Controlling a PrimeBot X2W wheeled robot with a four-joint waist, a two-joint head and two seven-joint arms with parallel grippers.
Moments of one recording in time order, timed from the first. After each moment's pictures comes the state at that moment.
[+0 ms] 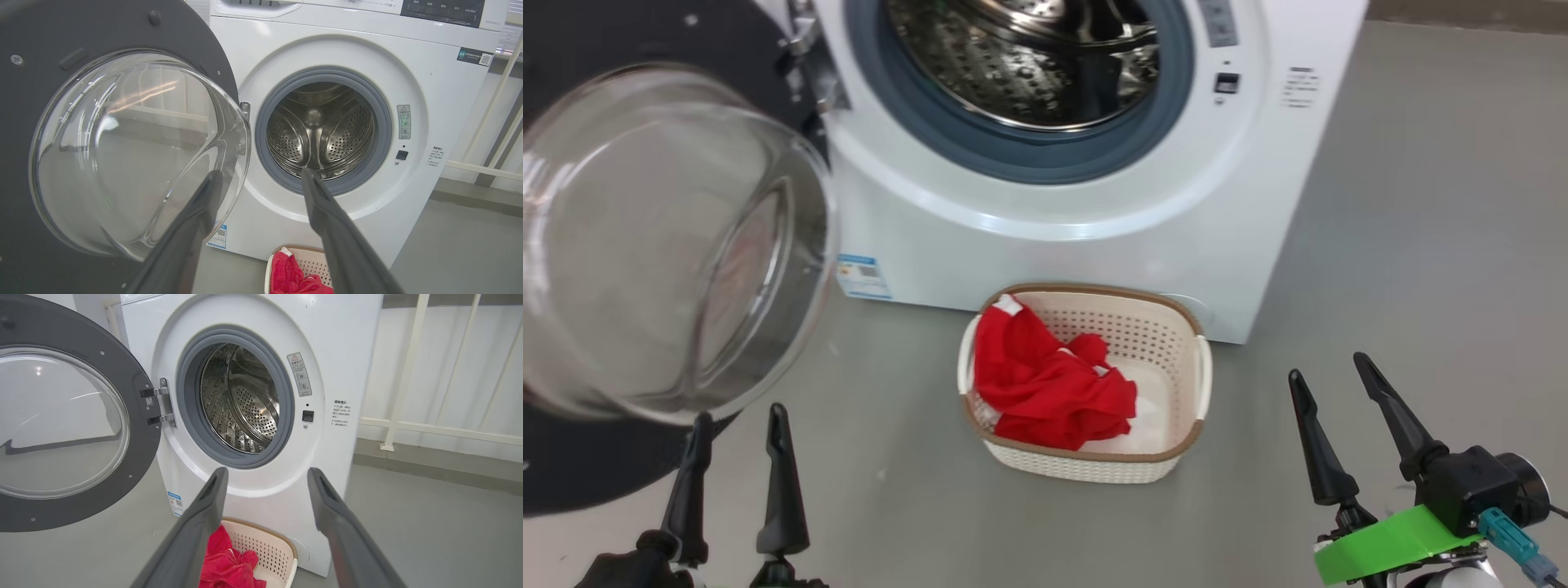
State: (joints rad) left arm 0.03 0.09 -0.02 -0.06 -0.31 0.09 -0.25; right arm -0.01 -0.04 0.01 0.10 0.15 0.13 -0.26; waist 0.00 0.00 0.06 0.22
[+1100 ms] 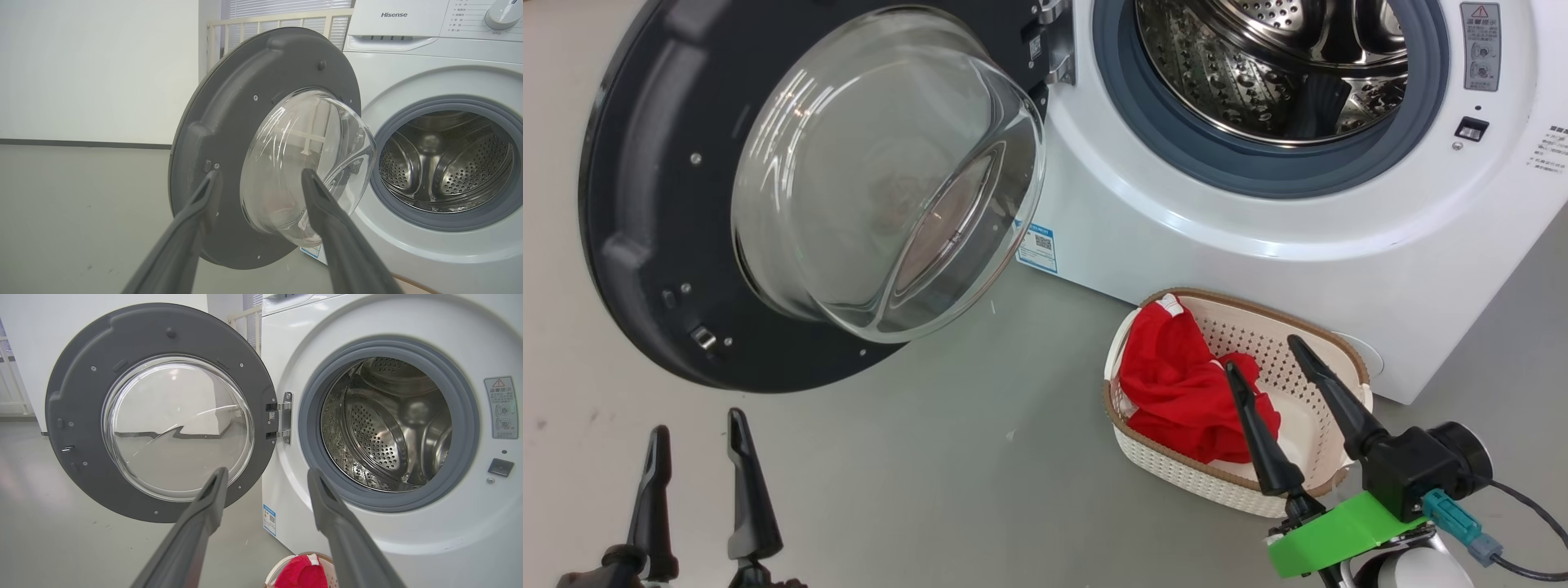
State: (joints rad) left arm 0.06 0.08 0.01 -0.12 -0.30 0.19 -0.24; right arm -0.07 -0.05 0.13 0.09 0.15 0.13 -0.23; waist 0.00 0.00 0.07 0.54
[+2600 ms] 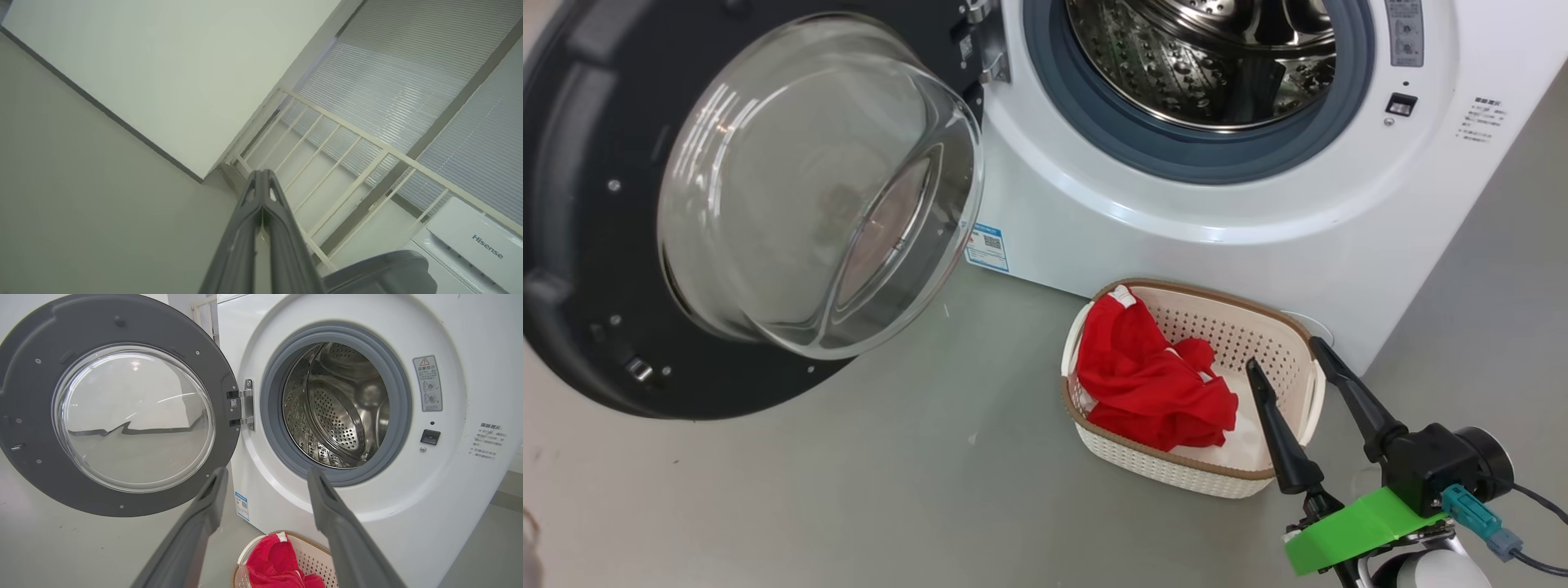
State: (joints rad) left arm -0.79 0.21 0.53 0.63 -0.63 0.00 -0.16; right arm -0.05 -0.05 0.09 0.08 0.16 0.13 -0.19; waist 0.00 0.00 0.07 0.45
